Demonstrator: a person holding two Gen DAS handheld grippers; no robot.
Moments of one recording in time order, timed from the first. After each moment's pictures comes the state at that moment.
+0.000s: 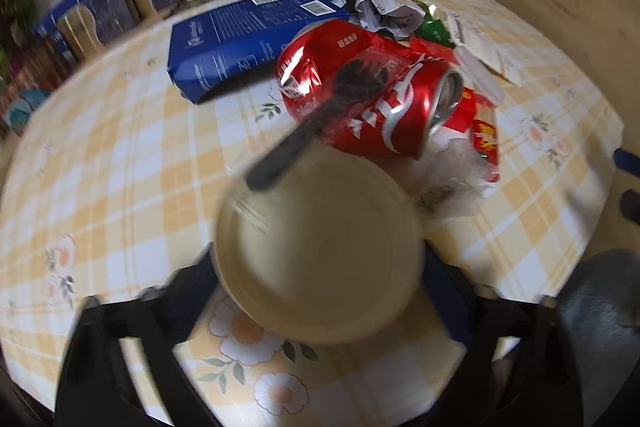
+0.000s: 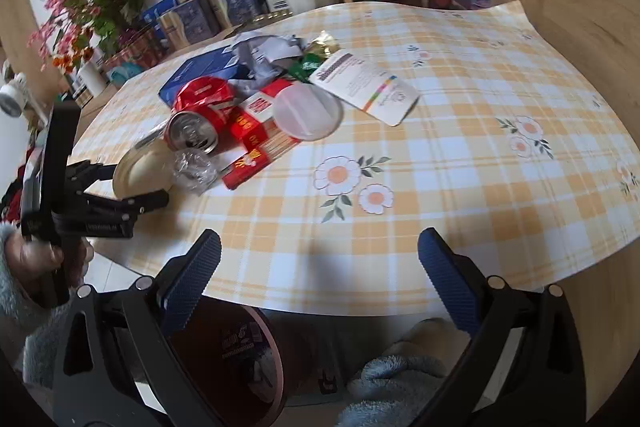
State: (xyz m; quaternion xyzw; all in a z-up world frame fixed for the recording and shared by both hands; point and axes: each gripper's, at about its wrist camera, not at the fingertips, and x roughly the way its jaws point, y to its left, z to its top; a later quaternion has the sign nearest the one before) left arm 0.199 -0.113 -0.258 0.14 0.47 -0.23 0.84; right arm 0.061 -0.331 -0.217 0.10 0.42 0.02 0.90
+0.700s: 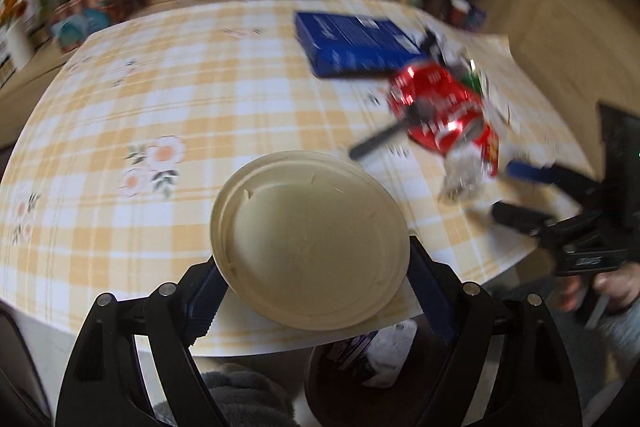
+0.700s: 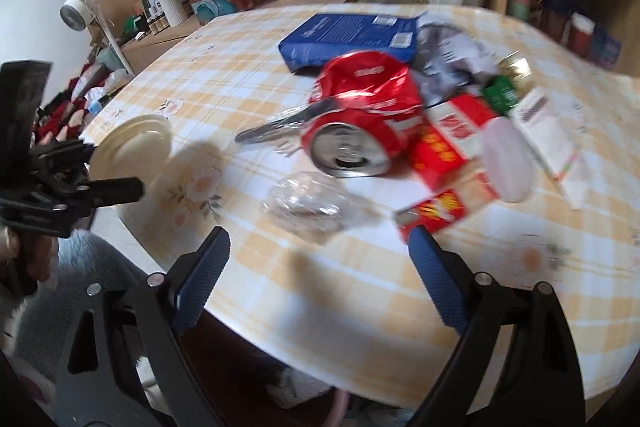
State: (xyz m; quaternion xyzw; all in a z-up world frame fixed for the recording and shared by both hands) left arm 0.153 0.016 -0.216 0.01 0.47 -0.18 0.86; right arm 0.142 -0.209 -0.231 0.03 0.46 0.17 0.87
